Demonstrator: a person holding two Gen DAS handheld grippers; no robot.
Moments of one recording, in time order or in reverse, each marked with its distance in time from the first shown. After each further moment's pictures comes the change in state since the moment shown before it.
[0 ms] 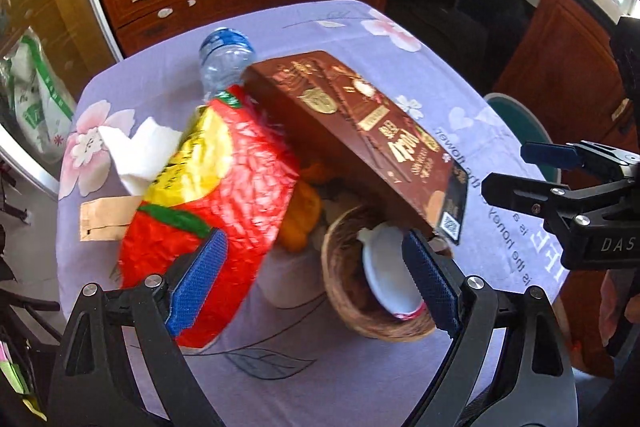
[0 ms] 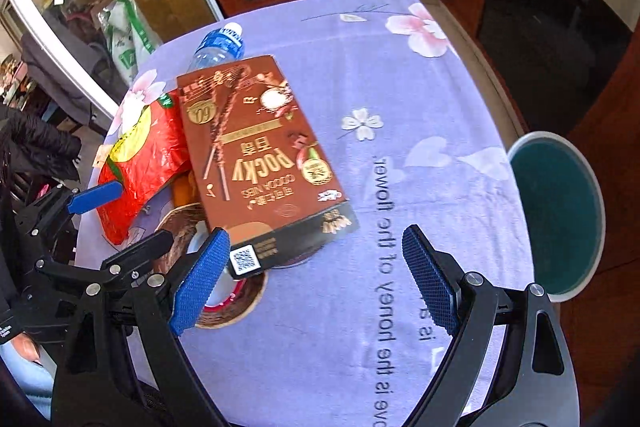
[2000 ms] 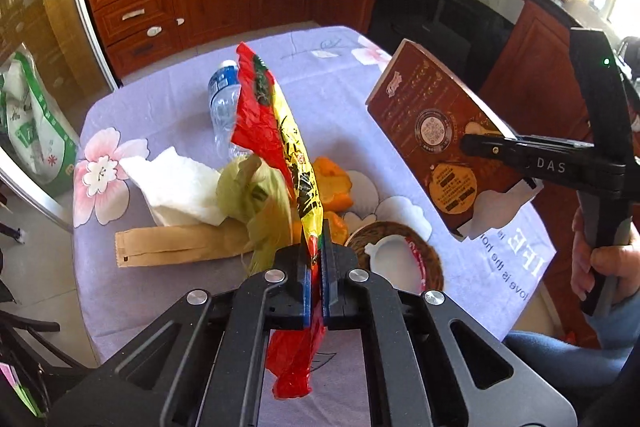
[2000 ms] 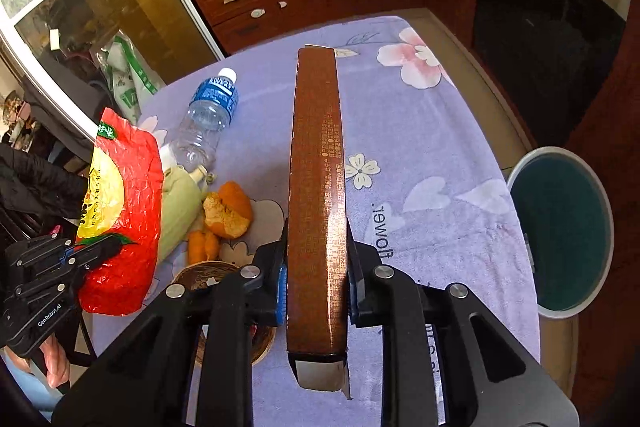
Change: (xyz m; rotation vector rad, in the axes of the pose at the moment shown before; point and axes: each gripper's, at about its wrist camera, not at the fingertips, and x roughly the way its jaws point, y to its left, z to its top) left arm -0.043 0.022 0.016 0.042 -0.062 -0.083; right arm -0.018 -0.023 0.022 0.108 -0.114 0.053
